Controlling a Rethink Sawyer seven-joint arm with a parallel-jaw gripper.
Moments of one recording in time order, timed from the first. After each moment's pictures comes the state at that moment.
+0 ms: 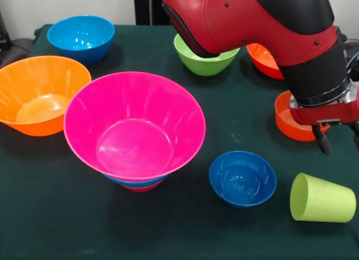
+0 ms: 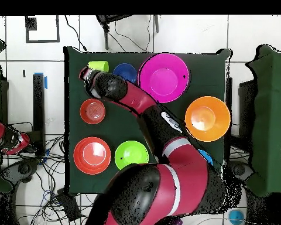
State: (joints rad) arm -0.36 -0.32 0.53 1.47 0.26 0.29 1.86
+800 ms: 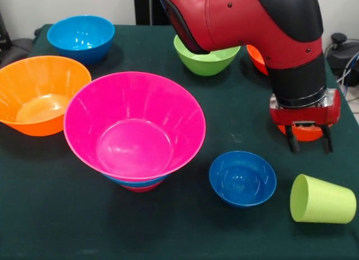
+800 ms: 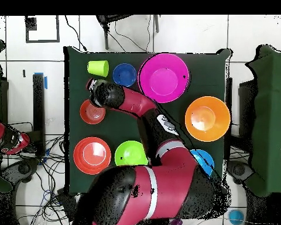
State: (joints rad) arm -0.29 -0.31 0.38 1.45 0.17 0.29 1.86
